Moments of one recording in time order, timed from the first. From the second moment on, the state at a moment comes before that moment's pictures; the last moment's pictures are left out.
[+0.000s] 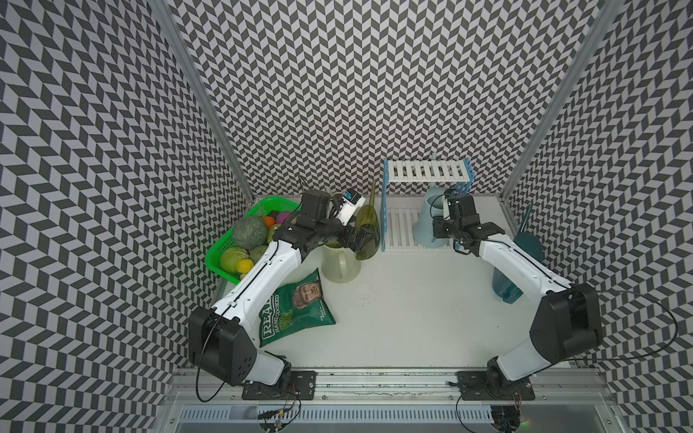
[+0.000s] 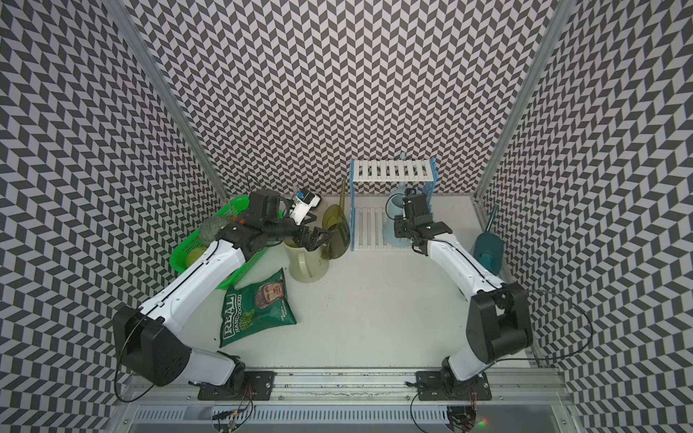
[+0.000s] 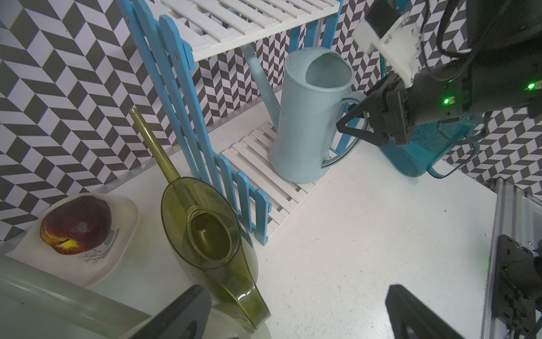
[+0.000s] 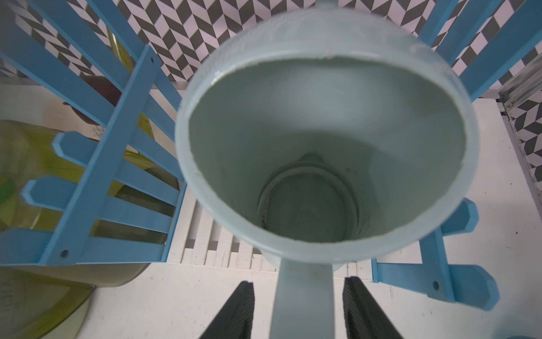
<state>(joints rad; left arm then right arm) -0.41 1.45 1.34 -0.48 0.50 0.16 0.29 1.56 1.27 -0.42 0.16 0.18</state>
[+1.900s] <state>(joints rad) -0.35 1.40 1.17 -0.59 -0.04 -0.03 0.29 1.07 1.10 -0.39 0.07 0.26</state>
